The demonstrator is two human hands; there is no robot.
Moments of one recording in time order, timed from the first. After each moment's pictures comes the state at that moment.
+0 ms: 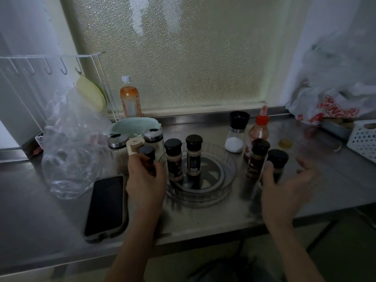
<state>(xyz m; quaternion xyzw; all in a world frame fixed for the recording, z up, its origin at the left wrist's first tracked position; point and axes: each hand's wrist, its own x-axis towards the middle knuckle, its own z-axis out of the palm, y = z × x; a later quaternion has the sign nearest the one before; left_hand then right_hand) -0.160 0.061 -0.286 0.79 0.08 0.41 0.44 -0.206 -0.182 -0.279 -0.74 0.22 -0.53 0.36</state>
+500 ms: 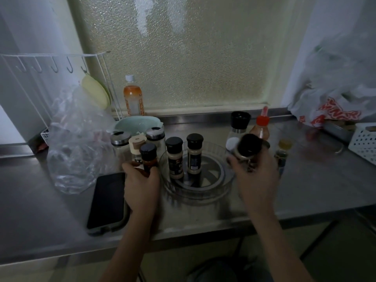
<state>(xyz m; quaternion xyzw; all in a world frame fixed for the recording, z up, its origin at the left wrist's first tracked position) -0.166 0.069 -0.291 0.79 0.20 0.30 0.48 -0.194 -0.146 -0.258 -0.78 0.03 -0.45 0.44</state>
